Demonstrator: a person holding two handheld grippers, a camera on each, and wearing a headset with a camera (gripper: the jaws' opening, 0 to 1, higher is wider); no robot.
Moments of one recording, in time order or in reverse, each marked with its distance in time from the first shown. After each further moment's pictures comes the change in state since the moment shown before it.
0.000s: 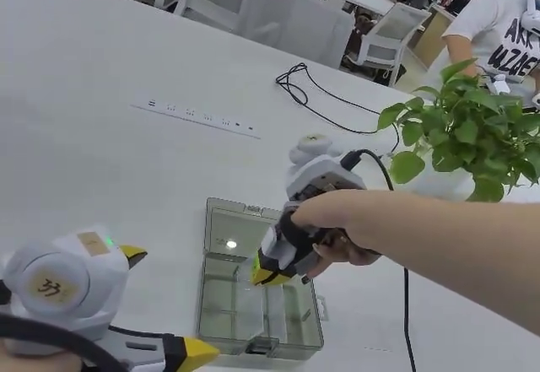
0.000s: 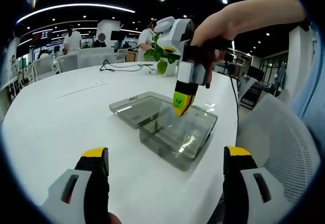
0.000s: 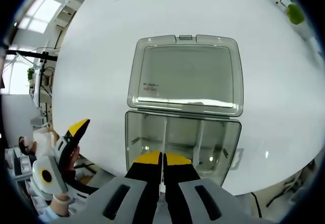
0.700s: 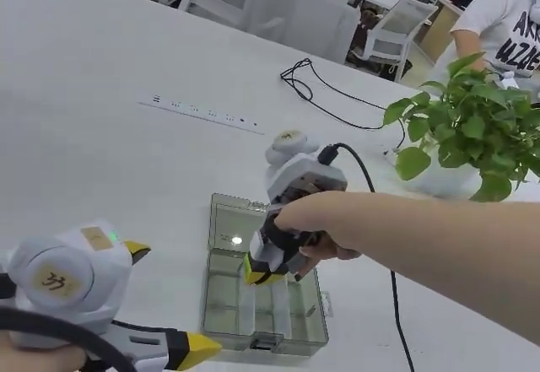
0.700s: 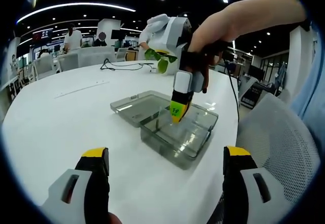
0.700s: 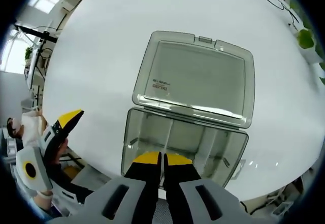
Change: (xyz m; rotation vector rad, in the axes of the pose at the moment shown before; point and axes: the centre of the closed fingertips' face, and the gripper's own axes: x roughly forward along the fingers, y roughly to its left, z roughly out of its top) left arm -0.001 0.002 -0.001 -0.002 0.010 0.005; right arm 0.017 0.007 0.001 -0.140 0.006 -0.082
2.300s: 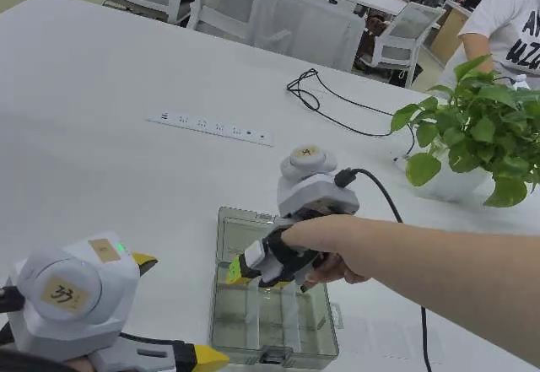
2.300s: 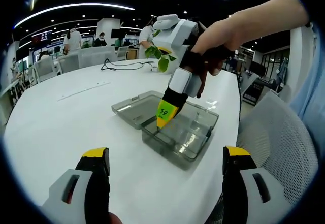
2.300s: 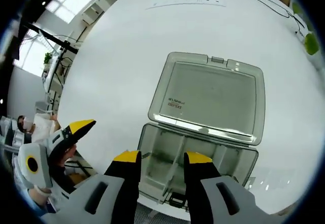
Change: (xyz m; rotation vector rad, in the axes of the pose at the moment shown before) left arm -0.003 -0.001 0.007 0.024 0.026 0.019; right arm -0.004 0.011 0.019 -0.044 -0.202 0.156
